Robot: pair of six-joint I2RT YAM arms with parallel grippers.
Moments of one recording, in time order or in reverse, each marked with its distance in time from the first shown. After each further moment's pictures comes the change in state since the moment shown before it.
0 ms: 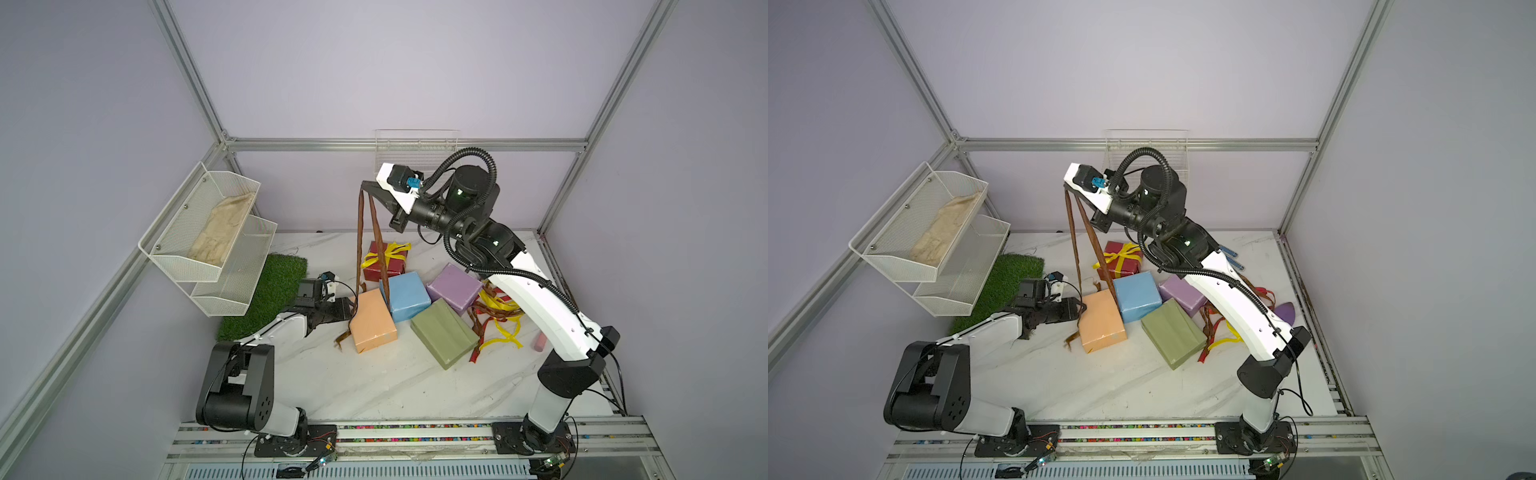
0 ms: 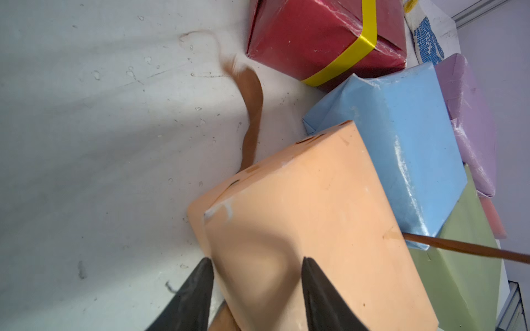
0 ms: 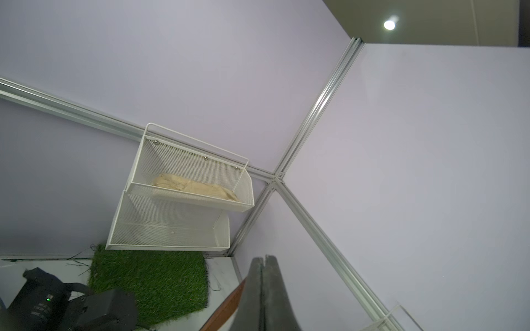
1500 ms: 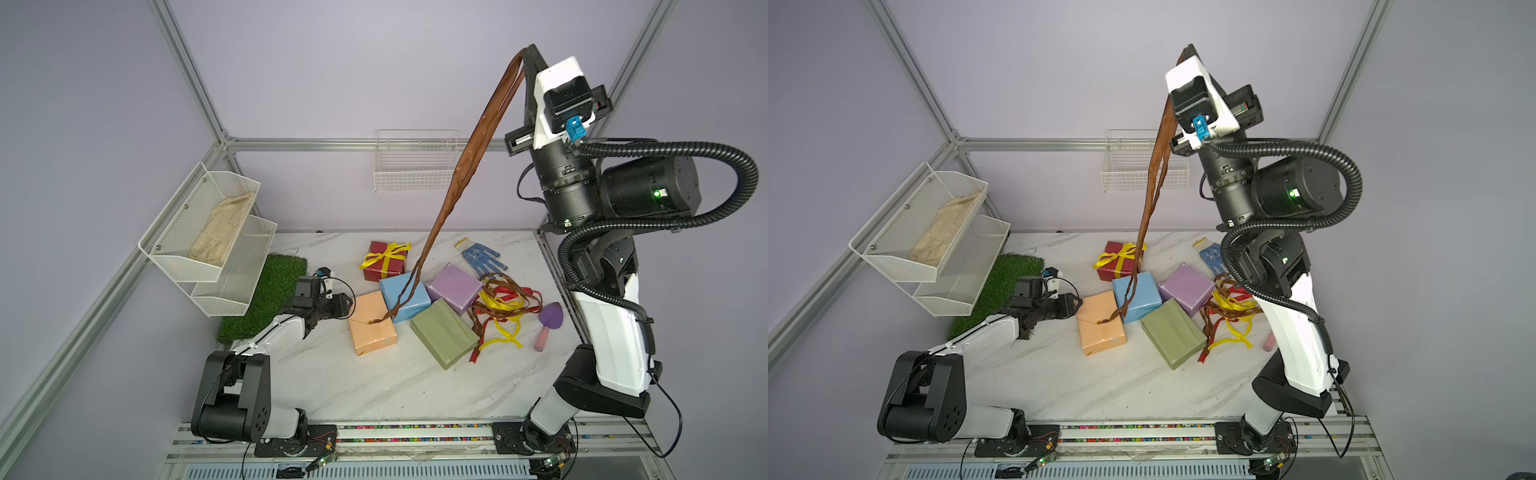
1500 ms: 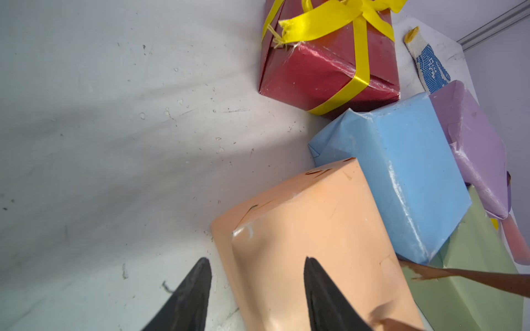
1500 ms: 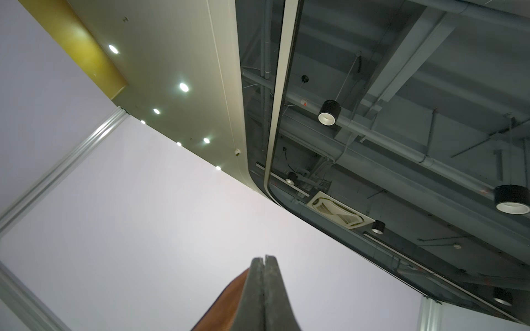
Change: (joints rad) left arm 0.000 -0.065 0.002 0.014 -0.085 -0.001; right arm -0.005 -0.105 0.389 0.108 0.554 -0.456
